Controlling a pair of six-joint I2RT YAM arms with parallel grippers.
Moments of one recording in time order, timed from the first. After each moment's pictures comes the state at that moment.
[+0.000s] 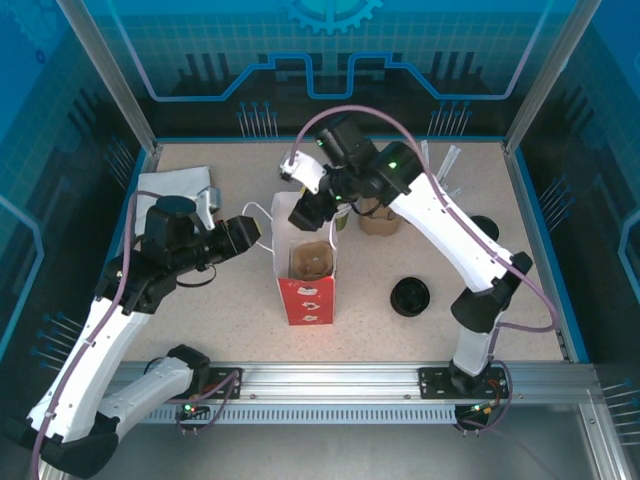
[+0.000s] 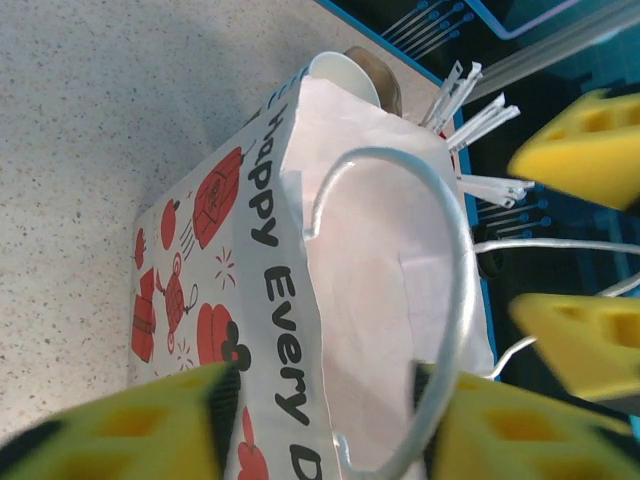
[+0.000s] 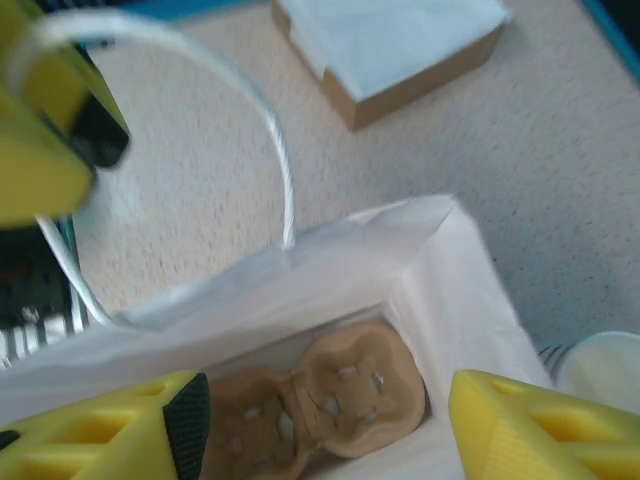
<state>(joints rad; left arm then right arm) -0.37 0.87 1.16 -0.86 0.24 -0.80 0.79 1.80 2.18 -1.19 -0.27 -0.28</state>
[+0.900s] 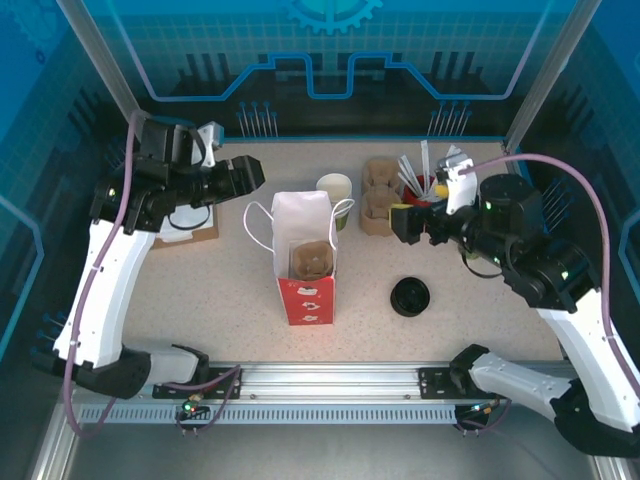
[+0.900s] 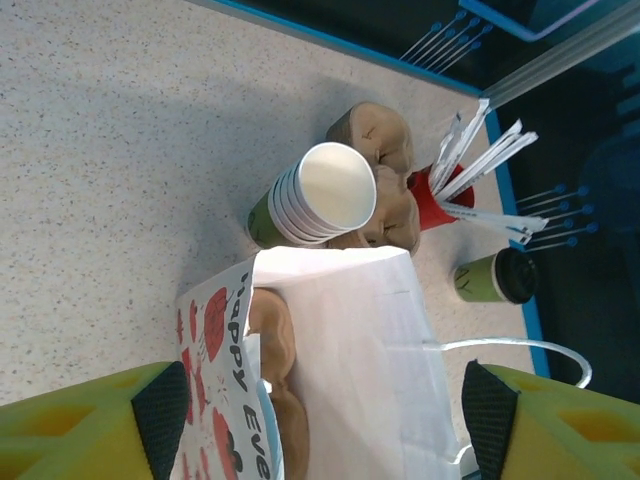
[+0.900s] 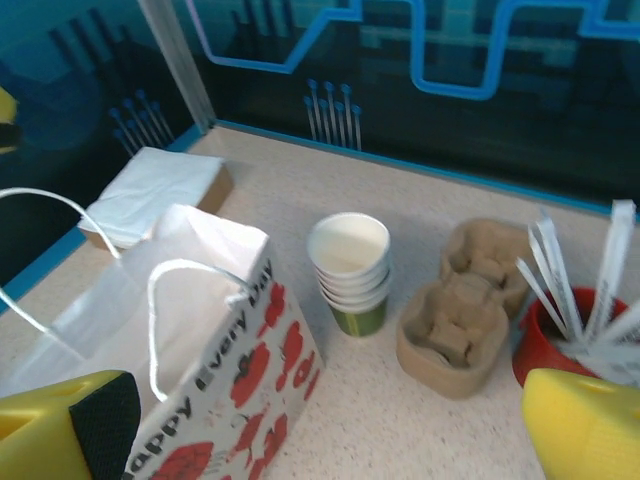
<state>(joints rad) -0.26 1.33 1.83 -1.21 0.26 -0.54 0.59 0.94 1.47 -0.95 0.05 0.19</state>
